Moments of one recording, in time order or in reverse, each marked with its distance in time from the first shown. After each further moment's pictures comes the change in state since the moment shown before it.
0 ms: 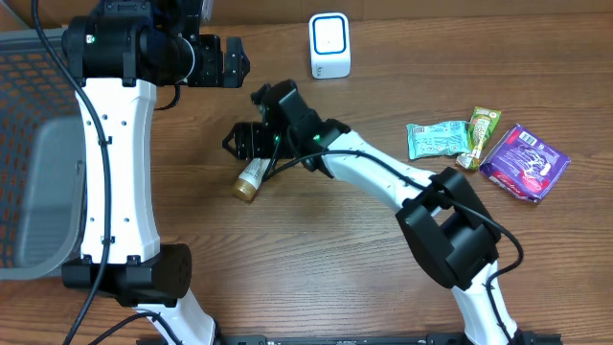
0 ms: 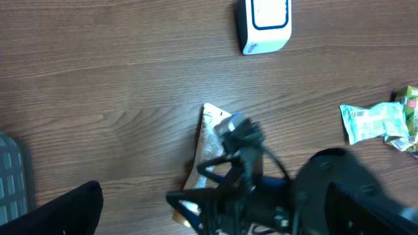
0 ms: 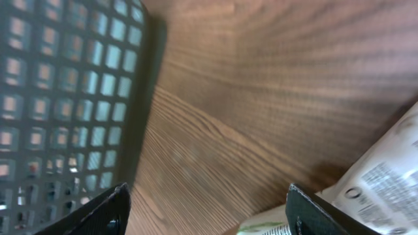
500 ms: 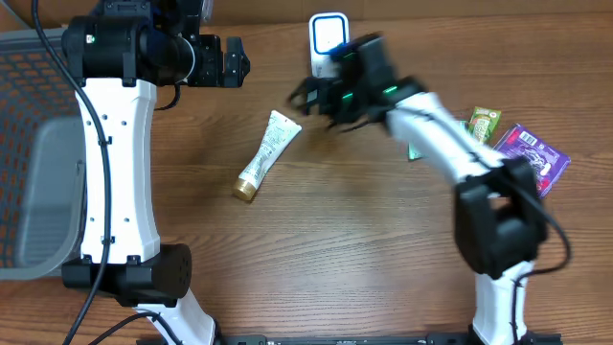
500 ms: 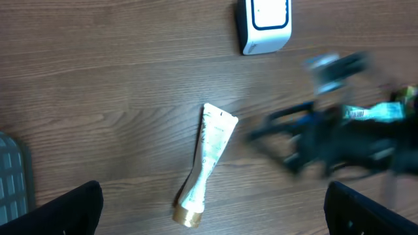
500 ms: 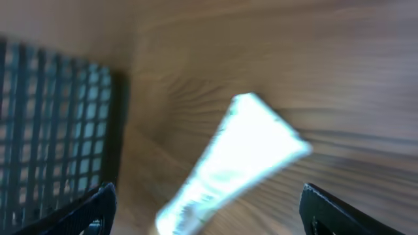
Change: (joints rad) left arm 0.000 0.000 0.000 0.000 0.000 0.000; right arm -0.245 -0.079 0.001 -0.148 -0.114 -0.133
